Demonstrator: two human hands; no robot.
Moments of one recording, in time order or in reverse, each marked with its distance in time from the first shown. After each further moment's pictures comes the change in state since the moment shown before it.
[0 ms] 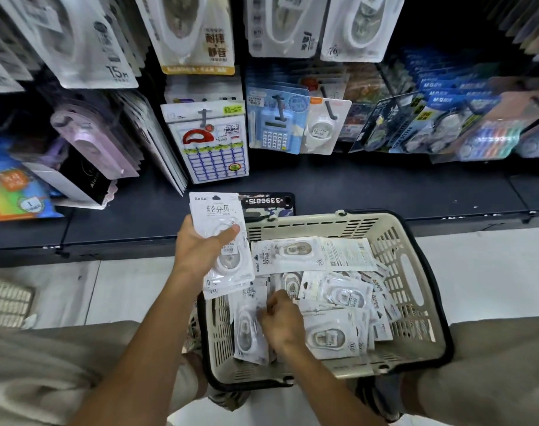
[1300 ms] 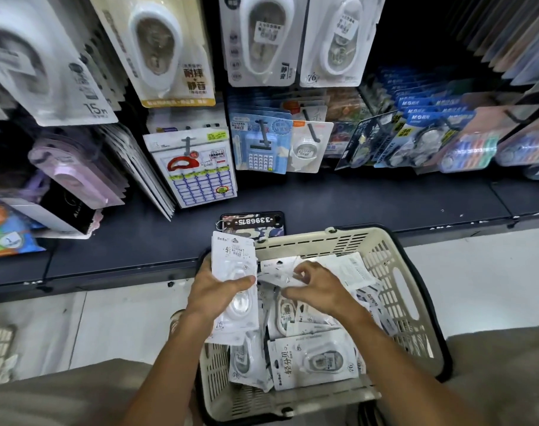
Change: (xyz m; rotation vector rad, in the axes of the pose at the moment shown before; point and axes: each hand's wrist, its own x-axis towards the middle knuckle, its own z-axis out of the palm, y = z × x) left_hand -0.005 -0.026 0.022 0.131 -0.200 -0.145; right_hand 0.065 -0.010 -0.121 -0.112 -0.133 -0.137
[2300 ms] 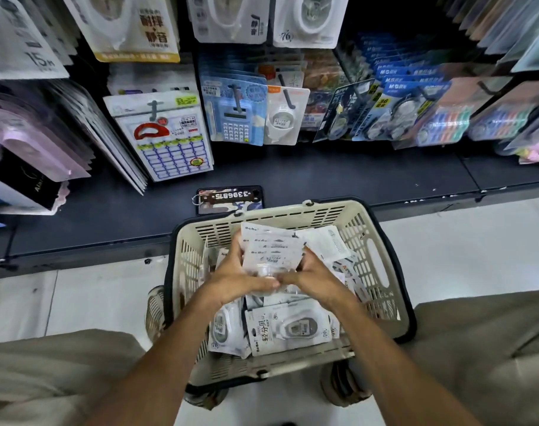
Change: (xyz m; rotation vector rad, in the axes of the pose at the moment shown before) left_hand -0.008 -0.025 0.049 0.229 -0.452 0.034; right_hand -0.038 0.020 0.000 0.646 -0.111 -0.063
